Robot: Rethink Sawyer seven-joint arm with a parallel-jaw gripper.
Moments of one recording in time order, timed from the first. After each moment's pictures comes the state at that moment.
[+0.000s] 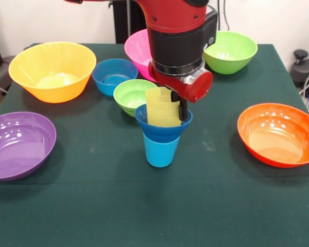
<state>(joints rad) -0.41 -0.50 0.32 1.32 -0.25 0.82 2.55</state>
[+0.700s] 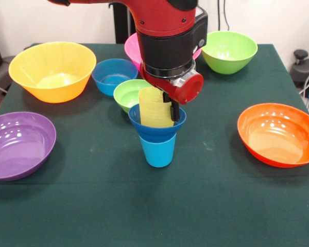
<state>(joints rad) -0.42 -0.48 0.32 1.29 -0.25 0.87 2.55</state>
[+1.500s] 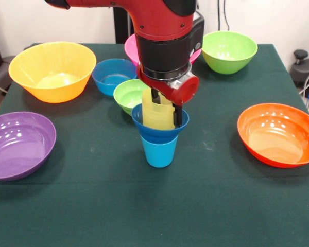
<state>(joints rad) -0.42 -0.48 0.32 1.29 -0.30 0.88 2.55</state>
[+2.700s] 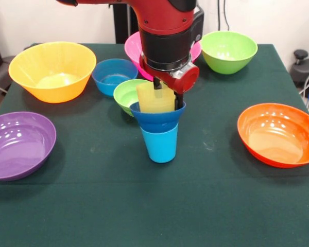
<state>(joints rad) -0.43 -0.51 0.33 1.39 -0.31 0.88 2.55</state>
